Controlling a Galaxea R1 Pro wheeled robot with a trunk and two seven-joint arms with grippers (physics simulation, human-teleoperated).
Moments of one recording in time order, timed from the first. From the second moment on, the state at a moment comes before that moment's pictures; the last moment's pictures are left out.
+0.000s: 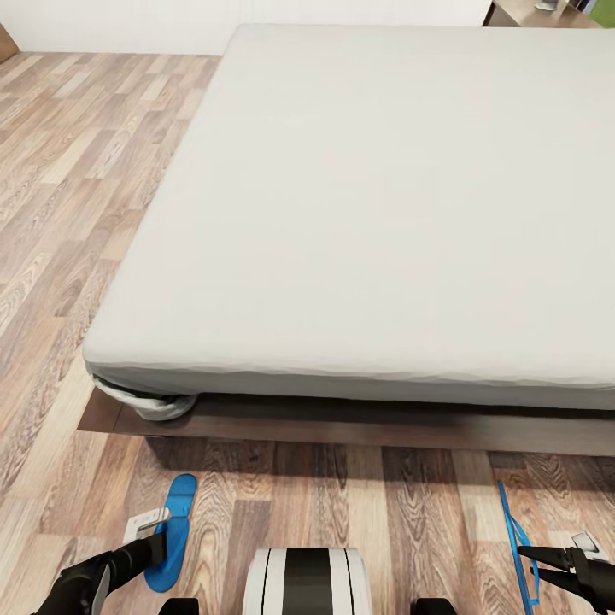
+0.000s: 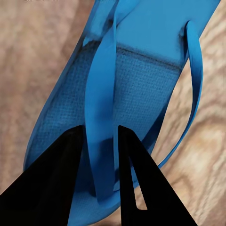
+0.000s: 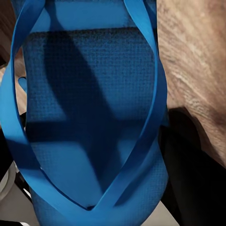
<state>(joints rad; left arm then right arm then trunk) -0.48 0.06 0.84 -0.55 -0.51 0.25 -0.54 -0.38 -0.65 -0.14 -0.45 -0.23 0.76 1.38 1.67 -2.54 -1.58</state>
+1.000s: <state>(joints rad) -0.48 0.06 0.84 -0.55 -0.51 0.25 -0.54 -0.38 -0.65 -0.14 -0.45 -0.23 0.76 1.38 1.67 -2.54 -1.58</state>
